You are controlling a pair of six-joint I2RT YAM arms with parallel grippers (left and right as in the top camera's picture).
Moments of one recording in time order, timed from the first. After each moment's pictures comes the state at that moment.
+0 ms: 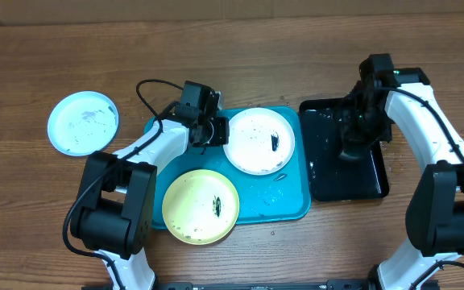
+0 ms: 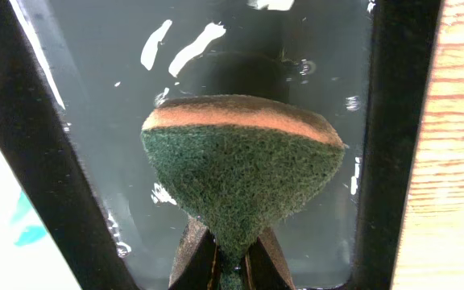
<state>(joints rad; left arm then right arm) -0.30 1.93 1.13 -0.32 0.30 -0.32 0.05 1.87 1.44 -1.16 -0.05 0.12</state>
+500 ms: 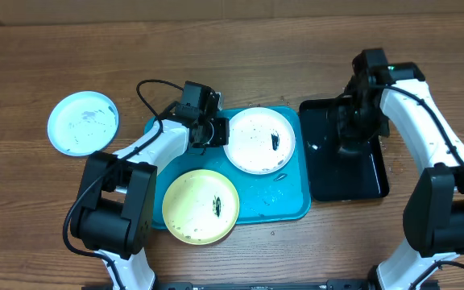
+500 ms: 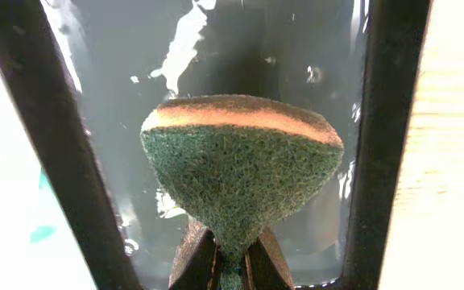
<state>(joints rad) -0.30 1.93 1.13 -0.34 0.30 -0.32 0.09 1.87 1.51 -1.20 -0.02 0.12</state>
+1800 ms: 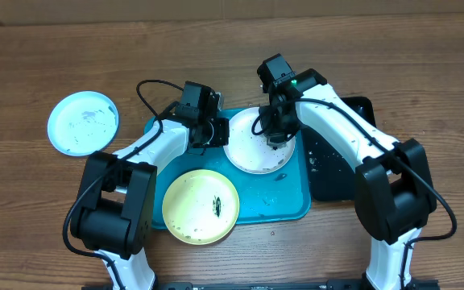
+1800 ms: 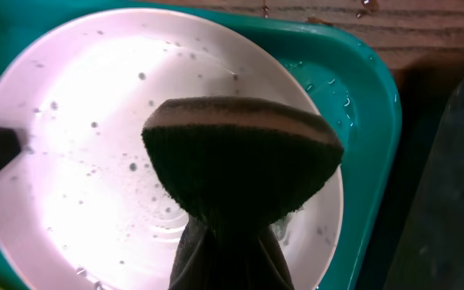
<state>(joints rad) -0.30 1.93 1.13 -0.34 0.30 -0.32 0.47 2.06 1.63 -0.98 -0.01 0.31</state>
